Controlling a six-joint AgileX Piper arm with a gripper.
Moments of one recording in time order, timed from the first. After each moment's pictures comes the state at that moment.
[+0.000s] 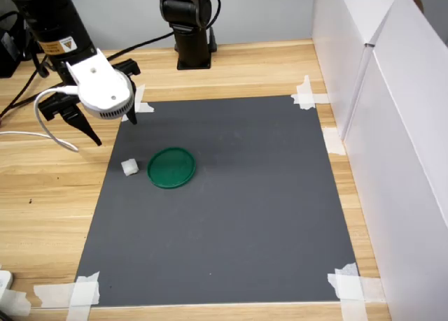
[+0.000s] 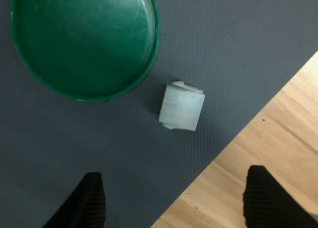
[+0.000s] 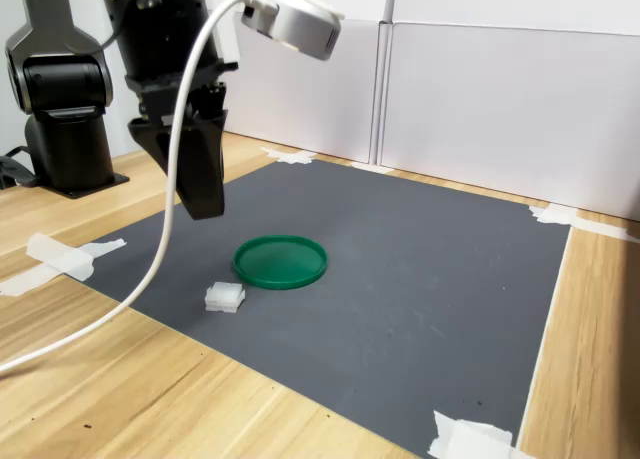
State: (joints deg) arm -20.2 92.8 -67.9 10.9 57.3 -67.2
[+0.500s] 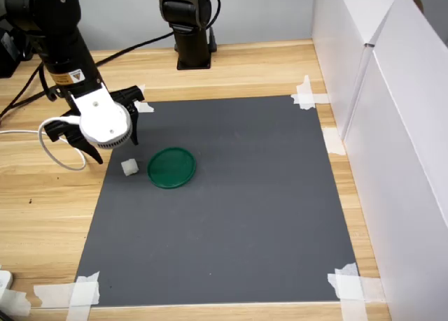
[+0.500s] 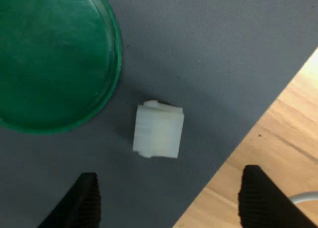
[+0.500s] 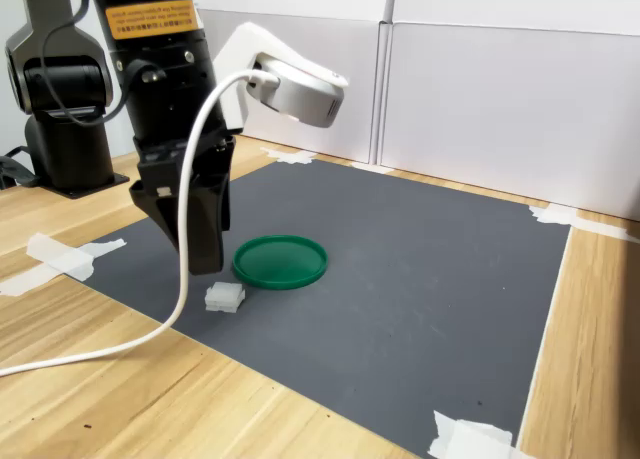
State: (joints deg) arm -20.2 98.0 -66.4 10.1 51.4 -61.5
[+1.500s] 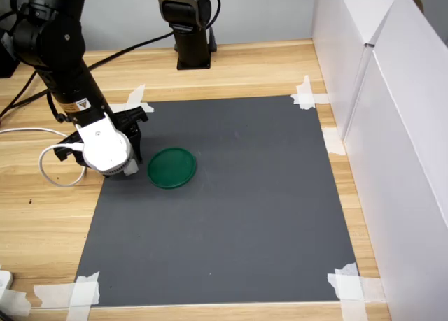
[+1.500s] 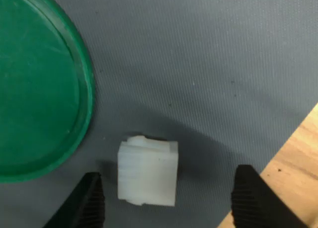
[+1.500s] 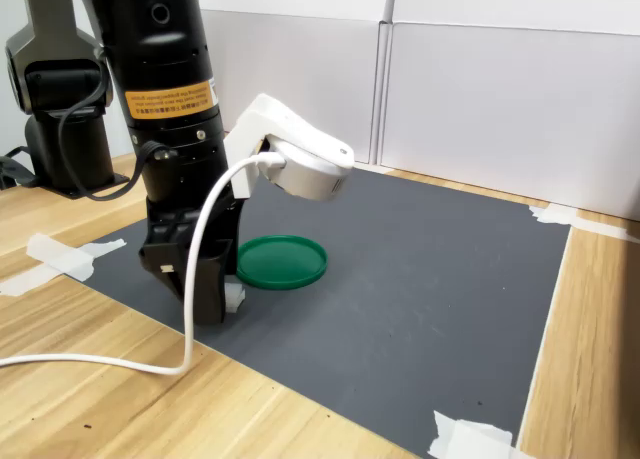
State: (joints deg) arm -20.2 103.7 -66.4 10.8 48.1 -58.4
